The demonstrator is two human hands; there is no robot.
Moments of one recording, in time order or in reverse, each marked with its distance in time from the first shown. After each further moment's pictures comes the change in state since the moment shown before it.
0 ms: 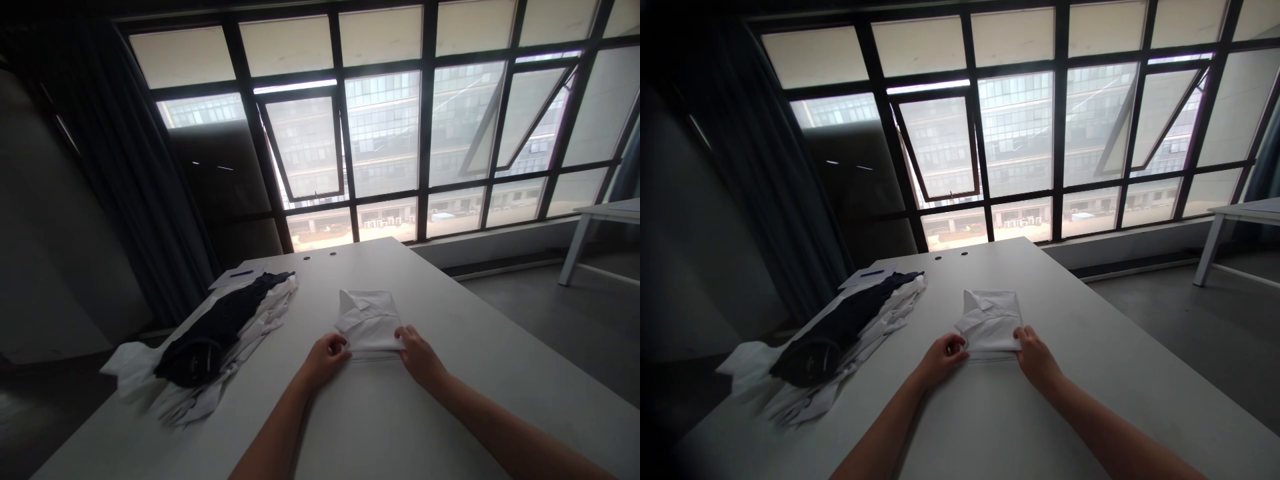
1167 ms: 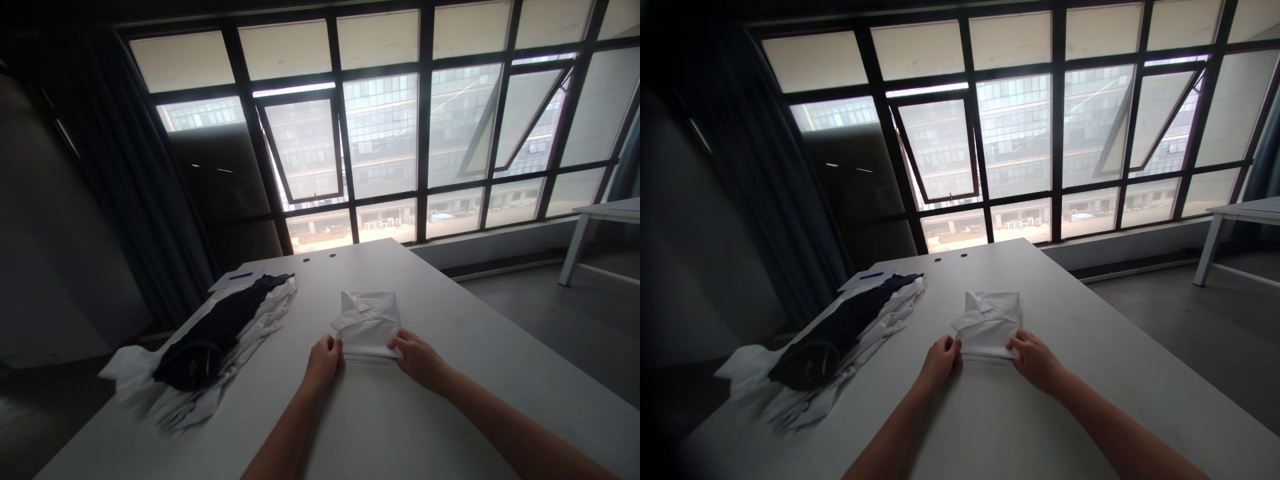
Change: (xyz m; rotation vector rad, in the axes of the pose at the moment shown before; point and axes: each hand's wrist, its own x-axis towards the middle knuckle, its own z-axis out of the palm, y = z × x) left_hand 0.004 -0.001 0.022 0.043 0.187 -0.343; right_hand -0.001 0.005 -0.021 0.167 -0.136 -0.266
